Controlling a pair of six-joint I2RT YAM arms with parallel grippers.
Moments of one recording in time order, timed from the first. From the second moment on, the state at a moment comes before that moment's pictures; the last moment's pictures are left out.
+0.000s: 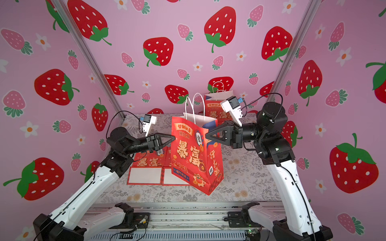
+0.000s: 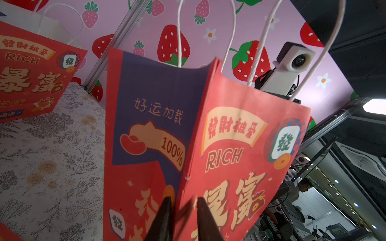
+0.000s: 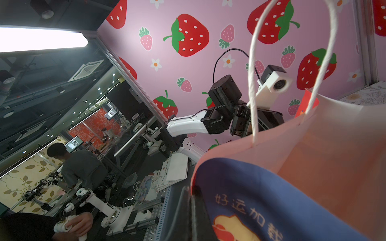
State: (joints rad) left arm -0.40 1.06 0.98 0.20 0.94 -0.81; right arm 0.33 1.13 1.58 -0.36 -1.36 0.67
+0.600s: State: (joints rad) left arm -0.40 0.93 1.00 0.12 0.87 -0.81; right arm 0.30 1.02 1.46 -0.39 -1.13 0.67
